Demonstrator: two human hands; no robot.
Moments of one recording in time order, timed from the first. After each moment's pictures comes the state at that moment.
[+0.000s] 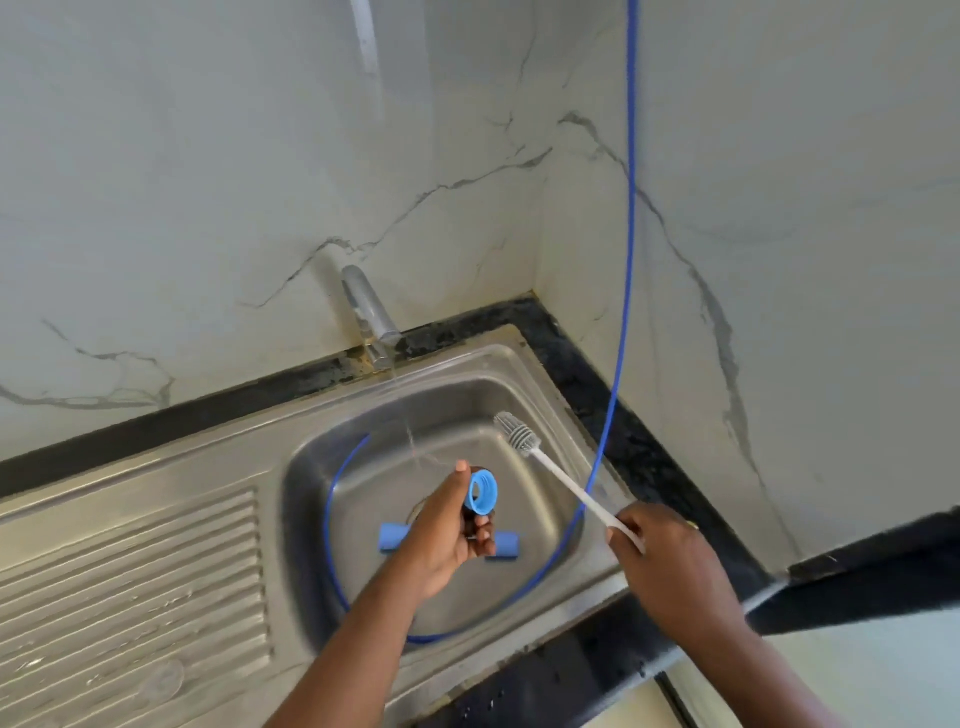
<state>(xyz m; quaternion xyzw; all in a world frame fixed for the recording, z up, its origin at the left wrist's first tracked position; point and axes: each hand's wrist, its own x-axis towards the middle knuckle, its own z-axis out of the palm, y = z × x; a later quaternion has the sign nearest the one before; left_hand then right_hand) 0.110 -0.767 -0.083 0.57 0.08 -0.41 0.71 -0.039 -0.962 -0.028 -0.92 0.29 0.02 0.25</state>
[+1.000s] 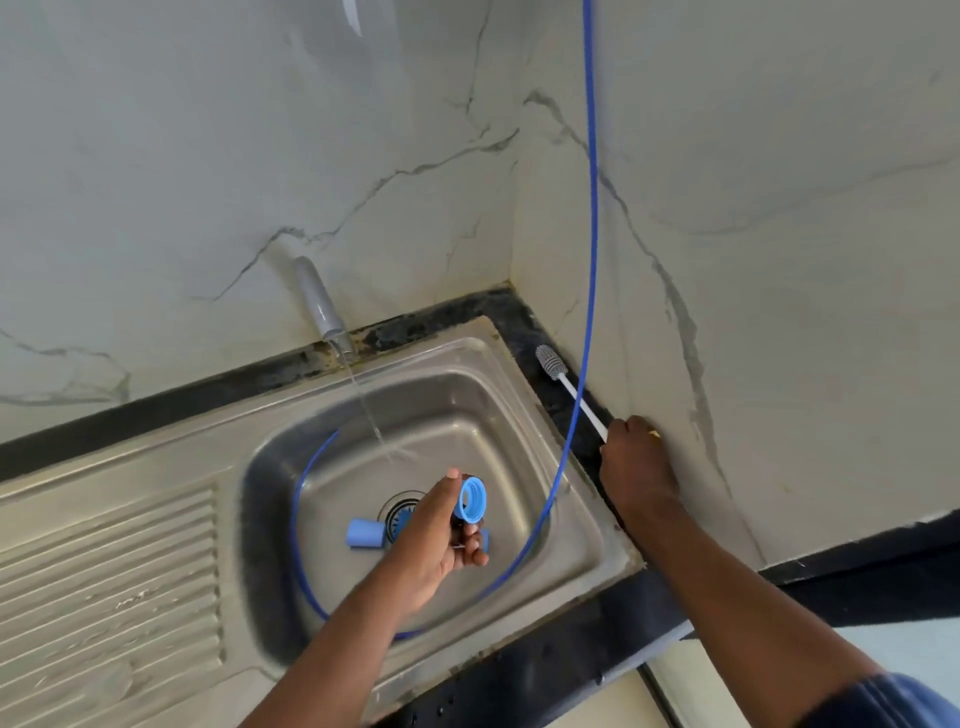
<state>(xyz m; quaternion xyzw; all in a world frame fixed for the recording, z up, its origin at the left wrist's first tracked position) 0.090 -0.806 -0.087 0.58 0.11 -0.40 0.70 0.054 -1.072 -0.119 -0.96 0.27 -0.01 0.02</state>
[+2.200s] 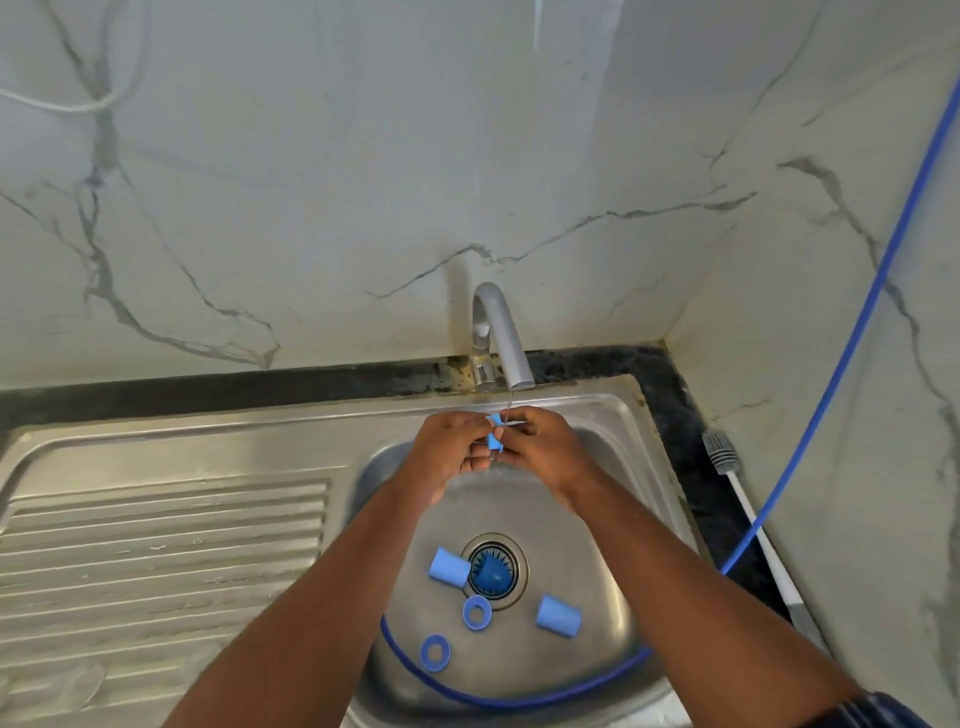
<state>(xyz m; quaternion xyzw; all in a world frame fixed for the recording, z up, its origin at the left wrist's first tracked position) 0.278 -0.718 -0.083 0.66 0.11 -0.24 0.70 0.259 -0.871 -0.084 -0.74 0.13 0.12 0.64</state>
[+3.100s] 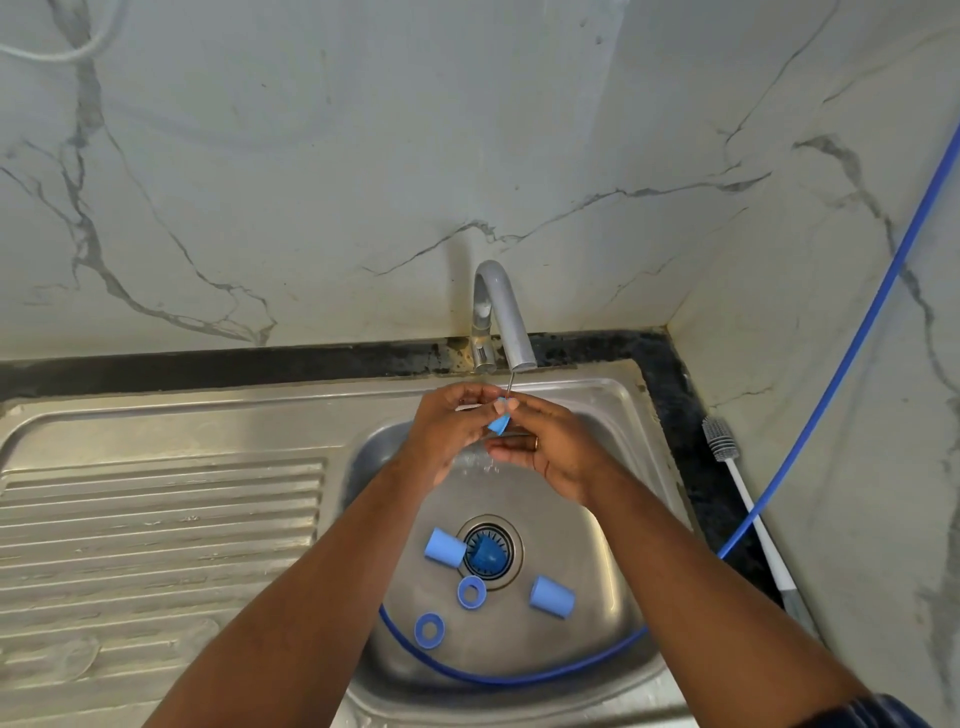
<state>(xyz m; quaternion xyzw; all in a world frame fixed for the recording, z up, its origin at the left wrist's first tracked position) 0.276 -0.720 -0.085 0.64 0.04 -0.19 0.74 0.248 -0.880 -0.077 -0.60 0.15 0.20 0.76</state>
